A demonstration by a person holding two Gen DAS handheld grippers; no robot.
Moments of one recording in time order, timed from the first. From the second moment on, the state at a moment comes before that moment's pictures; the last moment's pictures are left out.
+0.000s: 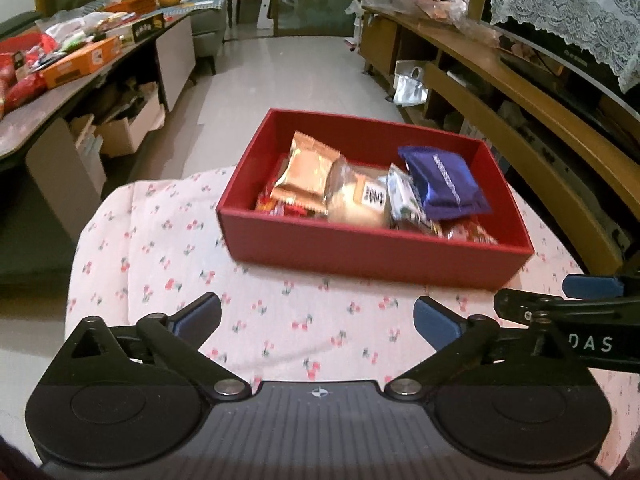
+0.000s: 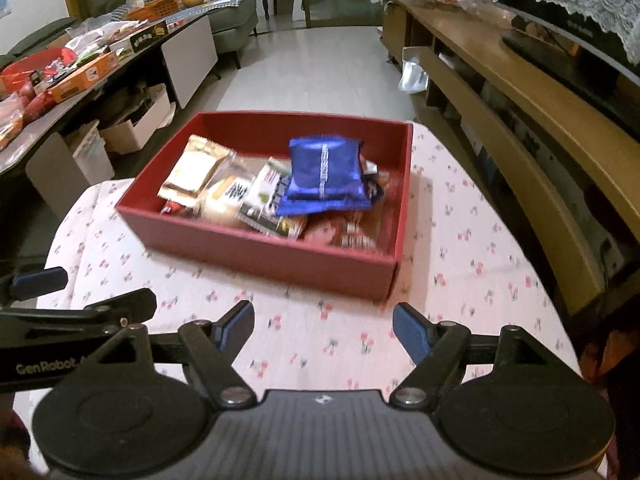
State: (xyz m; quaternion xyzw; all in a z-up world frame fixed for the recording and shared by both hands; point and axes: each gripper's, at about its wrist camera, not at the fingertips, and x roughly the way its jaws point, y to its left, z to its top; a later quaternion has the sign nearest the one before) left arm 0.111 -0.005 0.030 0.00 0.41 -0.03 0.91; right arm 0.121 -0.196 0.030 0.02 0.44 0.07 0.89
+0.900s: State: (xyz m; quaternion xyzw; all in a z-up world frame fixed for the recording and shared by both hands) left arm 0.025 -0.008 0.028 0.02 0.40 0.00 0.92; right arm 0.034 -0.198 0.026 0.04 0.45 0.08 0.89
